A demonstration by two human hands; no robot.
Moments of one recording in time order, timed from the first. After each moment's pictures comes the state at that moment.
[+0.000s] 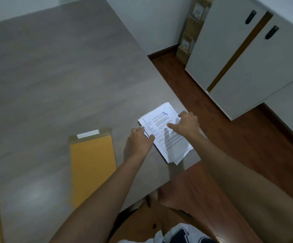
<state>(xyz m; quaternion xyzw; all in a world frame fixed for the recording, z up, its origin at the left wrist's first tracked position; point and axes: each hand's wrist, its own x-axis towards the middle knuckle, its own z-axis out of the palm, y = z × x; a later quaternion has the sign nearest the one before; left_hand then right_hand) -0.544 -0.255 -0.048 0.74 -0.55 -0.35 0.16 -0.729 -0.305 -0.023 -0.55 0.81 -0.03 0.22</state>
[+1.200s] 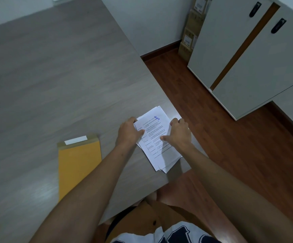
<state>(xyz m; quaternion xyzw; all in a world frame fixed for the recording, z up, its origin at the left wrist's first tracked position) -0.560 -0.320 -0.048 0.72 -0.59 -0.34 0.15 -0.748 -0.303 -0.045 -0.61 0.77 0.01 0.22</state>
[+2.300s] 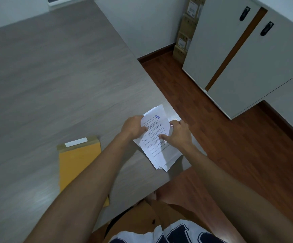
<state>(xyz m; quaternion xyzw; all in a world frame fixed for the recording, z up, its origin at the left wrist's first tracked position) -0.568 -0.344 -0.017 0.64 -0.68 -0.37 0.02 -0.753 -0.292 -0.040 -0.59 0.77 -0.05 0.25</state>
